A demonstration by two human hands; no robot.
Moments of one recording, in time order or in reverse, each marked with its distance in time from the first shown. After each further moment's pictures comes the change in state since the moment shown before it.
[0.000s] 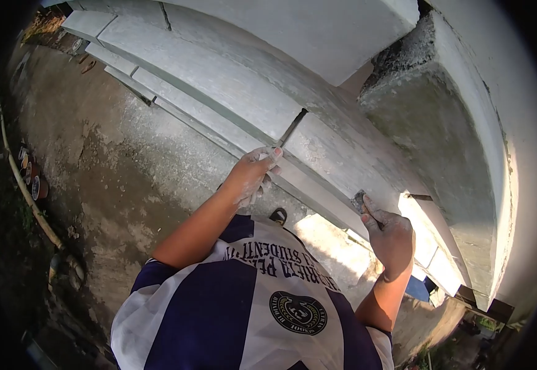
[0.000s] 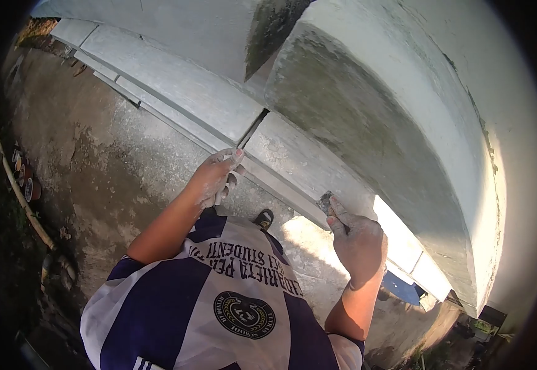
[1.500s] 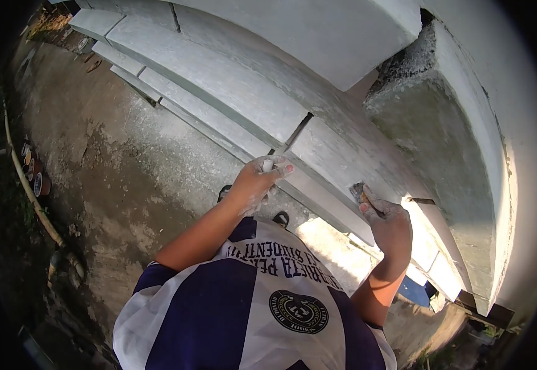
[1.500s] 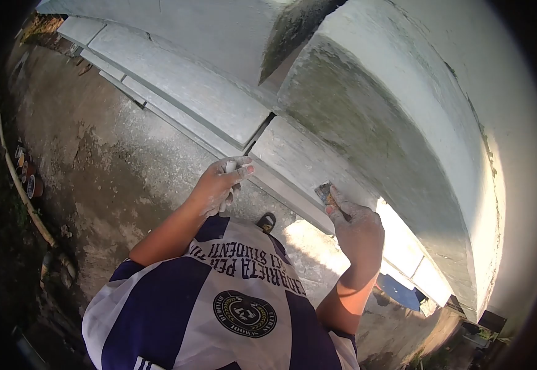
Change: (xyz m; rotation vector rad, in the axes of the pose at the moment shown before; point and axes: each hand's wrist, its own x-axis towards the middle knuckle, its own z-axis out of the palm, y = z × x) left_hand -0.019 0.001 0.009 0.065 0.065 0.052; right_hand 0.019 -0.016 -0.001 0.091 -0.085 0.139
